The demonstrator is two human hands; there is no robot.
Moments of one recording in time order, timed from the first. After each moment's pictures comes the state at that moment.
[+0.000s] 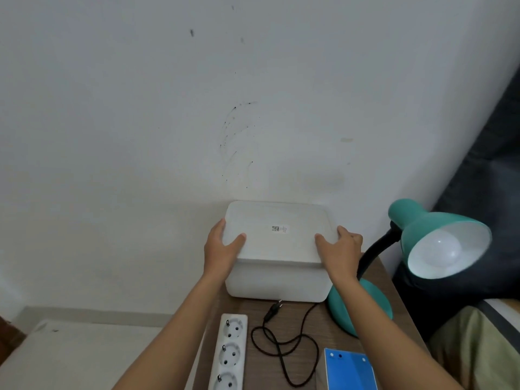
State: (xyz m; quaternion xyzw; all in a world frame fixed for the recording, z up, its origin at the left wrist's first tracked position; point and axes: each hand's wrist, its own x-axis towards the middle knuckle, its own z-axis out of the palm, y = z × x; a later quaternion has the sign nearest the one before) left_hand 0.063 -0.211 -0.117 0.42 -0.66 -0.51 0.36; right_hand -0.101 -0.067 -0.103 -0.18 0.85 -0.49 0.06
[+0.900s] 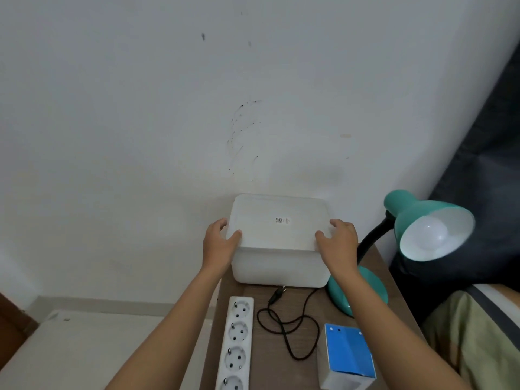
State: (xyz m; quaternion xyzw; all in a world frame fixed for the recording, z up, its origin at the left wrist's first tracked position) left_hand 0.090 -0.206 -0.117 0.43 -0.70 -0.45 0.36; right_hand -0.071 -0.051 -0.089 -0.25 0.85 -0.46 0.03
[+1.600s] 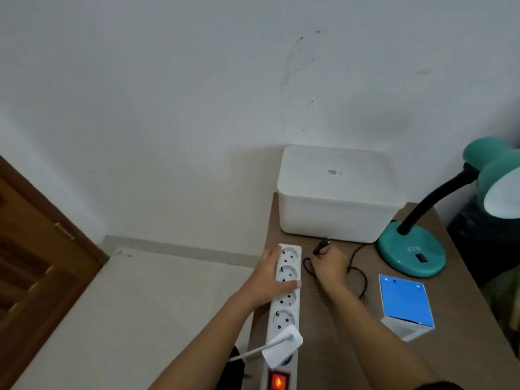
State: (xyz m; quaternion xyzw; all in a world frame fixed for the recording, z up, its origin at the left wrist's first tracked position) left_hand 0.182 -0.129 -0.207 0.35 -0.80 -0.48 0.08; right_hand 0.041 -0.066 -0.203 -0.20 0.88 -0.38 0.20
